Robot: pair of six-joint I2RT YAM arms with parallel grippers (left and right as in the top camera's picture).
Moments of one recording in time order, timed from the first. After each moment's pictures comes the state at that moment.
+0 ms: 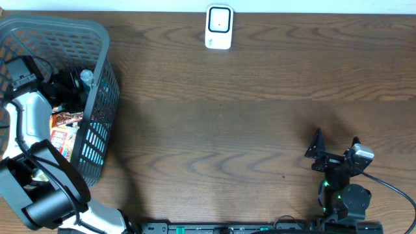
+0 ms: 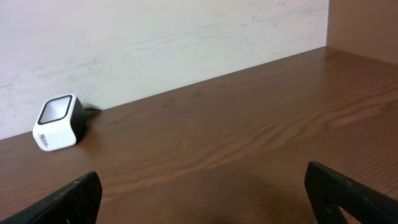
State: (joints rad) left arm 0.51 1.79 1.29 -0.62 0.60 -1.33; right arm -0.11 0.01 0.01 -0.07 0.06 0.21
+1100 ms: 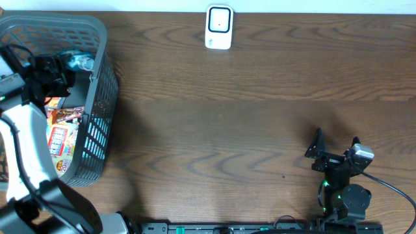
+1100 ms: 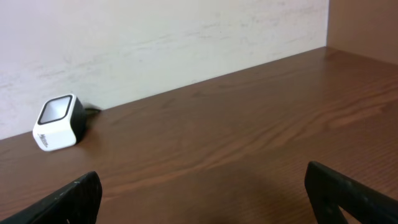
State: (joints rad) left arm 0.52 1.56 1.29 -0.45 0.57 -1.33; right arm -0.11 0.01 0.01 -0.07 0.06 0.21
